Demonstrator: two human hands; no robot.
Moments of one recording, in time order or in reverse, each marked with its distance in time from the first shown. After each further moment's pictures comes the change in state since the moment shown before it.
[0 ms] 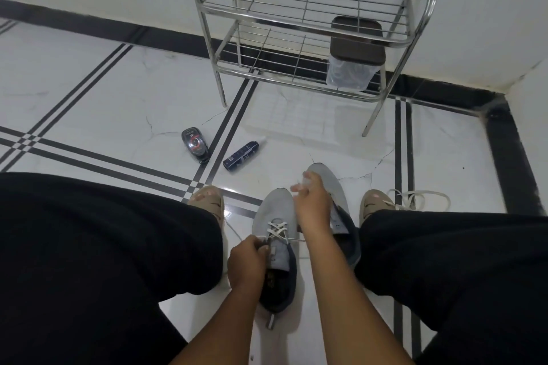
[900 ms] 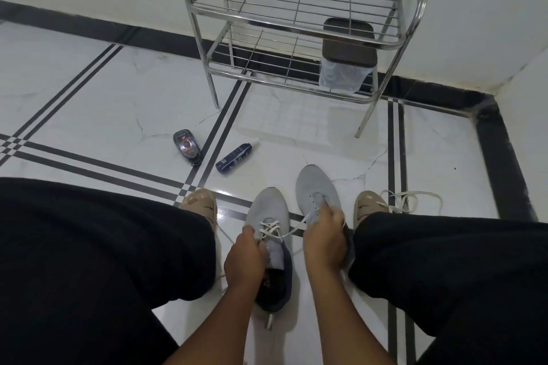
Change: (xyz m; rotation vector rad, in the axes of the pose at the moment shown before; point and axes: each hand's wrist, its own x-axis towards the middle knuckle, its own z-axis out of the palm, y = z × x) left_hand 0.004 0.019 -0.001 0.173 -0.016 0.133; right_hand -0.007 0.073 -0.001 -0.425 0.262 -0.004
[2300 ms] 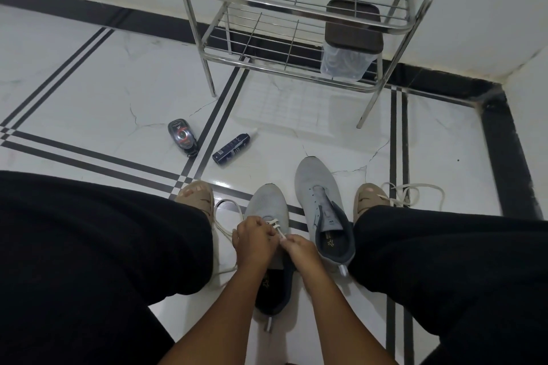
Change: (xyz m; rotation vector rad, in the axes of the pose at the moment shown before) left_hand 0.023 0.009 0.022 0.051 0.007 0.094; right_hand -0.018 0.025 0.048 0.505 -0.694 0.433
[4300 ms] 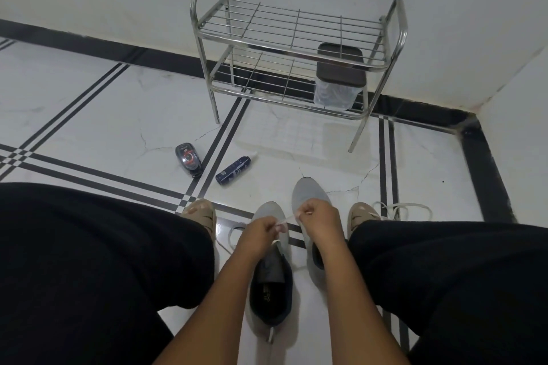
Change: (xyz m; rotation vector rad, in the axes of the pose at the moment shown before) left_hand 0.009 0.022 -0.058 -0.419 -0.288 0.151; right_hand -0.066 -0.103 -0.053 -0.385 0.263 -0.435
